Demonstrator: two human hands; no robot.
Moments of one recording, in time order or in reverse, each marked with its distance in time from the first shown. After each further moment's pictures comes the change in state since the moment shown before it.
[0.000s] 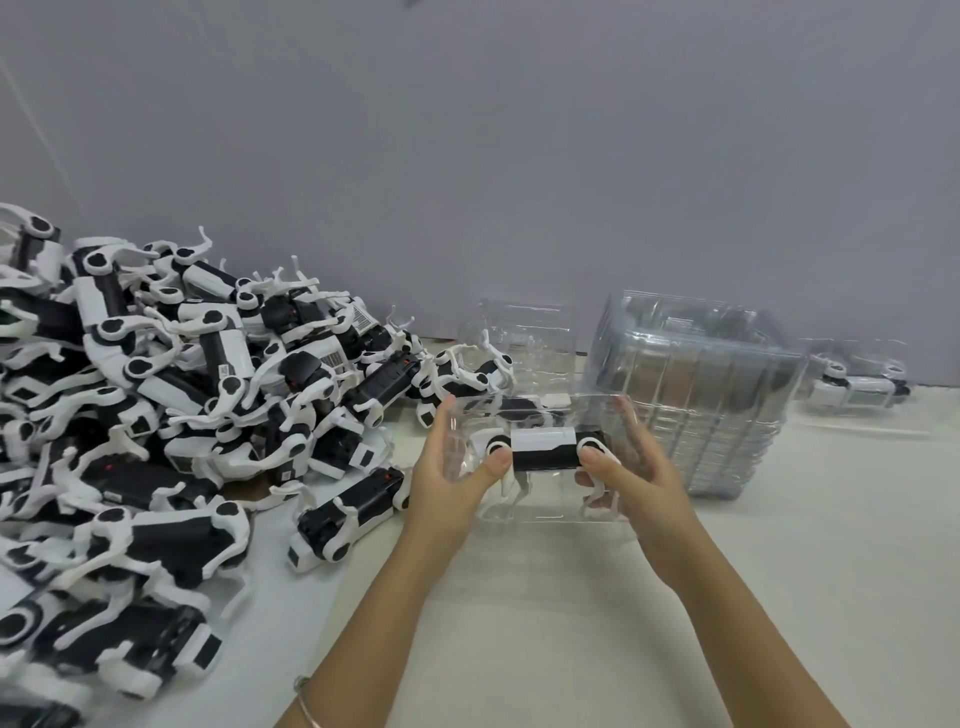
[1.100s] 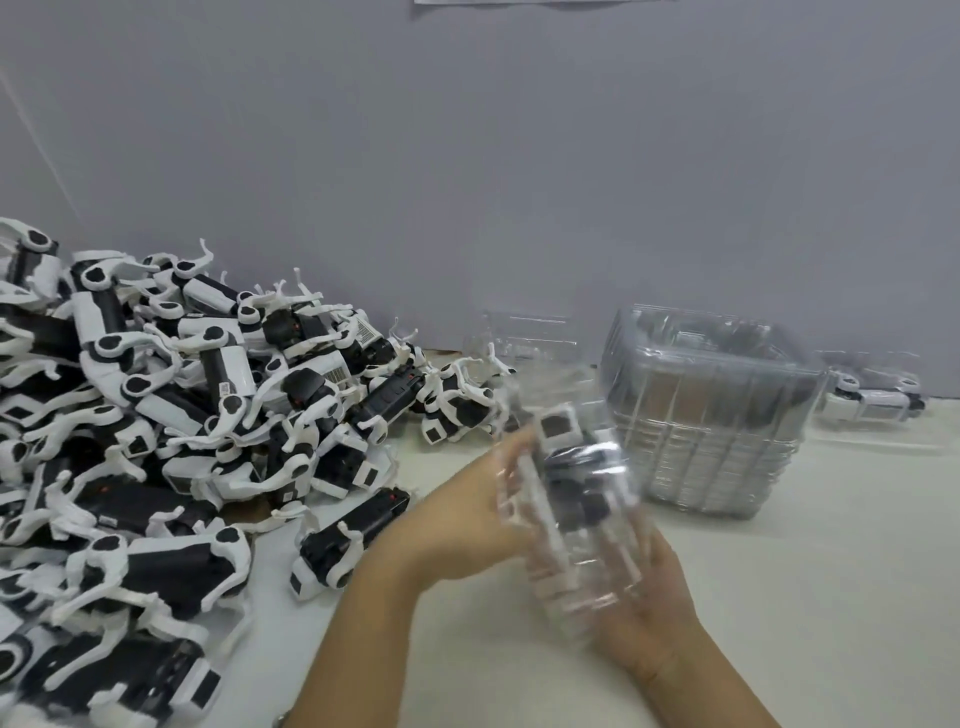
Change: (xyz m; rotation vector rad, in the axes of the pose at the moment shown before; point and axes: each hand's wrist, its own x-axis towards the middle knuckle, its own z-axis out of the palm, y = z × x) left_hand -0.004 0.066 -0.005 0.388 -0.560 -0.163; right_hand -0.020 0.036 0.022 0.831 -0.309 0.434
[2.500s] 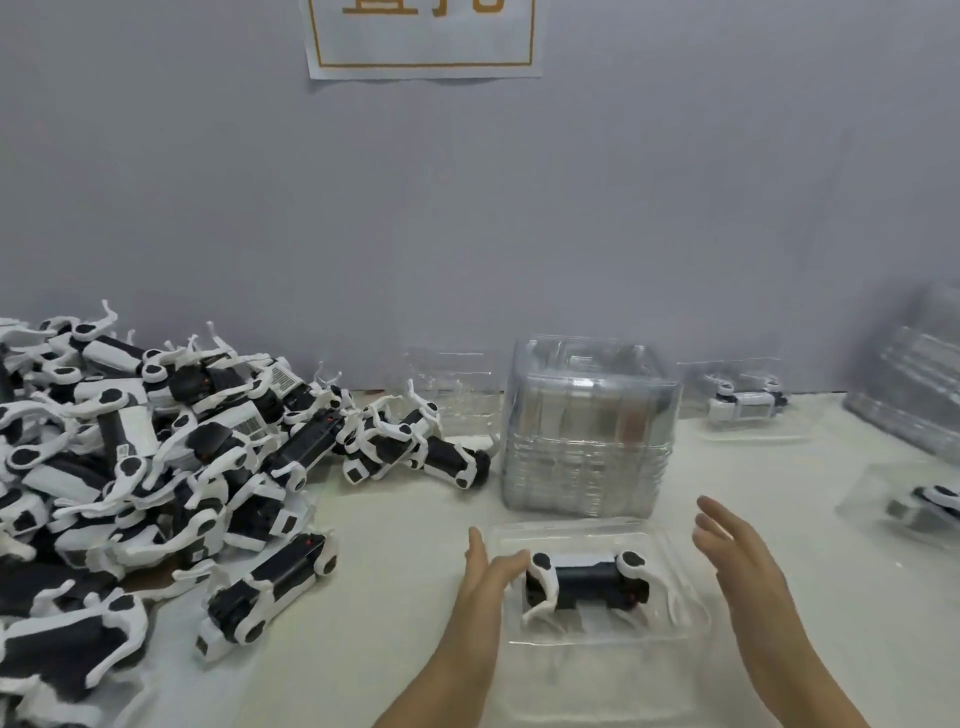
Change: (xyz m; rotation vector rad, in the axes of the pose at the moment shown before) left_hand 0.015 -0.020 0.120 -0.703 0.279 -0.224; right_hand -0.129 -0.079 -0.037 -0.855 0.725 -0.602
